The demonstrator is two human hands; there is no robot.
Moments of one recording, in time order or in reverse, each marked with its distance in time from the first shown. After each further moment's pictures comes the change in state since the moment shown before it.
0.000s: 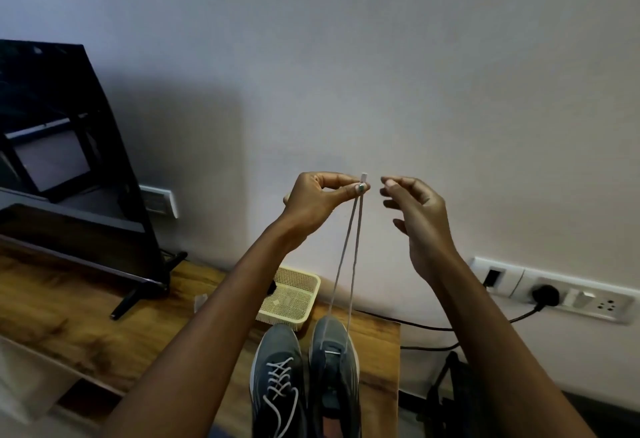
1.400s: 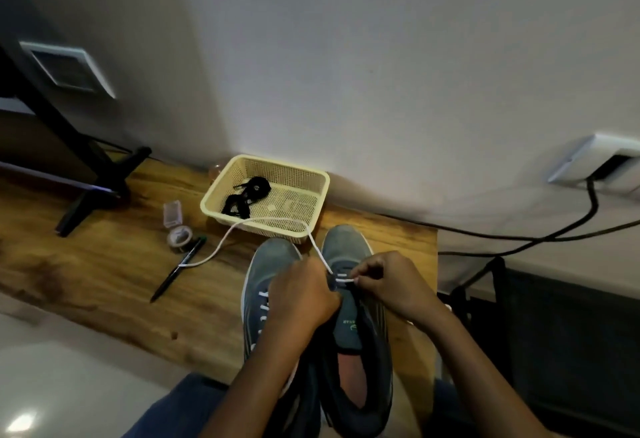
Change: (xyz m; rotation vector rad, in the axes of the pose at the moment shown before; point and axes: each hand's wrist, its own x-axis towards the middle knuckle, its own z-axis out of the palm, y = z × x) left_hand -0.102 -0.244 0.065 0.879 -0.348 -0.661; right_hand -0.049 0.283 -0.002 -0.711 -0.567 0.375
